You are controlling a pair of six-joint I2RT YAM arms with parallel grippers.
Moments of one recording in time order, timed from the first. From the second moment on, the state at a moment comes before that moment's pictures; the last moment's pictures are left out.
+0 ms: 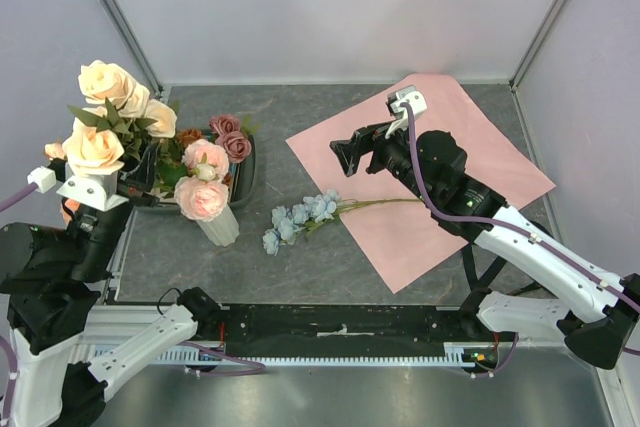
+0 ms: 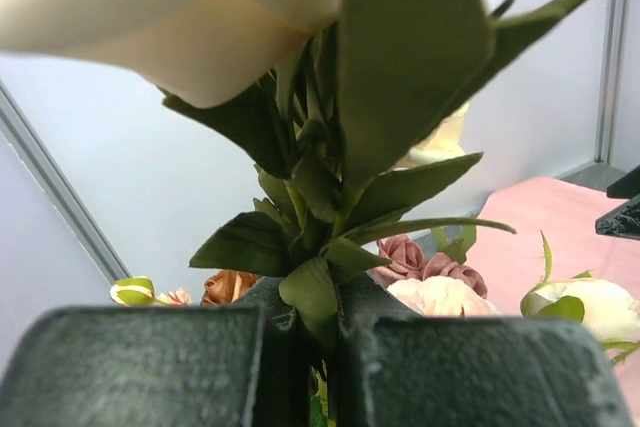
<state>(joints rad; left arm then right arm) -0.67 0.58 1.40 -0.46 -0.26 0.37 0.82 1.11 1.14 -0.07 0.19 0.25</state>
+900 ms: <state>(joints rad) -0.67 0.42 1.04 -0.39 -0.32 0.34 0.82 1.11 1.12 -0.07 0.18 0.25</state>
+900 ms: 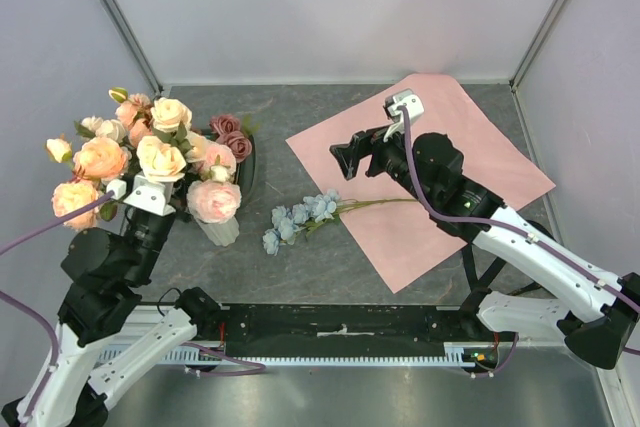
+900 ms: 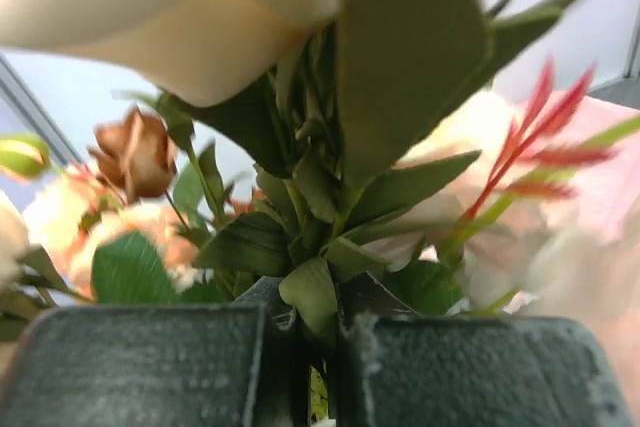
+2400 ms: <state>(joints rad) -0.67 0.68 1.78 -0.55 0.24 -0.16 0.67 1.77 1.12 -0.35 -0.06 -0.38</state>
